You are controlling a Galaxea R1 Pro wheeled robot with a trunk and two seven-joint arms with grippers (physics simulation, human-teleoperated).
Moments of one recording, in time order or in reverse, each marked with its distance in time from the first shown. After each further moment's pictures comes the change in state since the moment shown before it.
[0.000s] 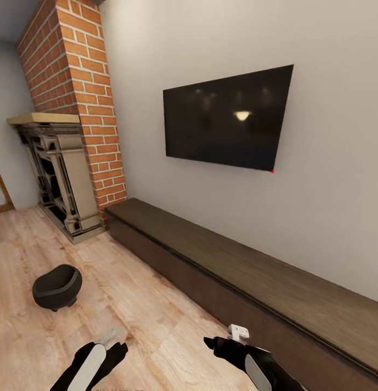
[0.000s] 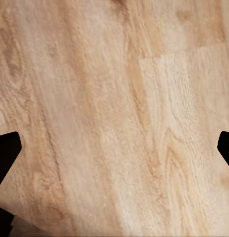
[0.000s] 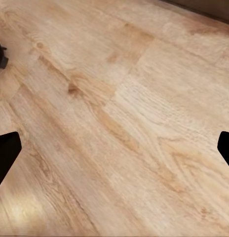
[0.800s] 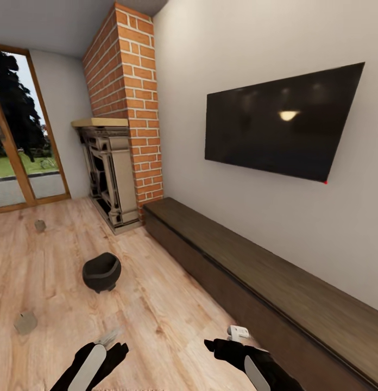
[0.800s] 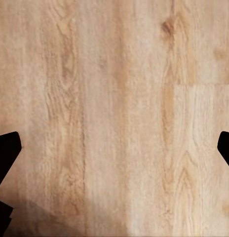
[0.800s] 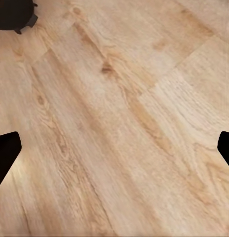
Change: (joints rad) left arm 0.000 -0.002 0.002 0.003 0.012 -0.001 -0.001; right arm 0.000 0.003 -0.001 0.001 0.070 -0.002 -0.011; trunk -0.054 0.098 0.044
